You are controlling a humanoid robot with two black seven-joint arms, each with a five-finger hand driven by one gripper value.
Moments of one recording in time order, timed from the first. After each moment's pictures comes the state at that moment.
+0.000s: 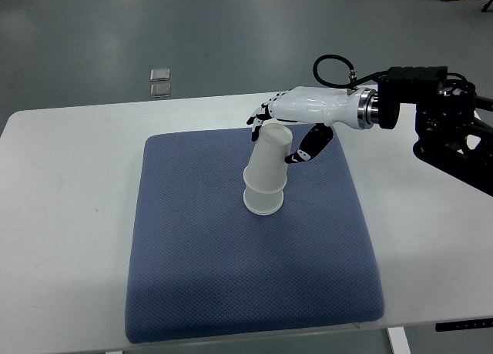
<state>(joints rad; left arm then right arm) 0.01 0.00 -0.15 -0.16 0.08 0.04 -0.04 0.98 -0.52 0.51 1.39 -1.71 0.35 0.17</state>
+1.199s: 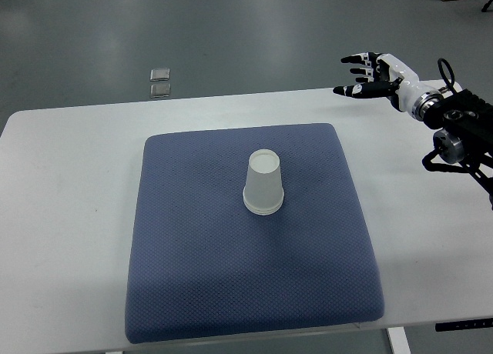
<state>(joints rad) 0.01 0.00 -0.15 -0.16 0.08 0.04 -0.04 0.86 -0.40 0.56 0.82 -0.50 -0.07 0.13</state>
